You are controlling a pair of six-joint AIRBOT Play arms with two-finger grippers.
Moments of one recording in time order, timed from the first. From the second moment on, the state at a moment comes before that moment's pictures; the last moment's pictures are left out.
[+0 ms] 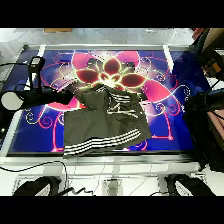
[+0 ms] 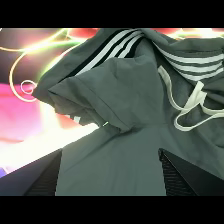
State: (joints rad) left arm -0.12 -0.98 1.08 1.20 -0.89 -1.26; right arm 0.04 -0.96 1.55 -1.49 1.73 1.51
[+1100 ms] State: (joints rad) left arm -0.12 -0.98 1.08 1.14 -0.86 -1.26; right arm 0.04 -0.96 1.55 -1.52 1.44 1.24
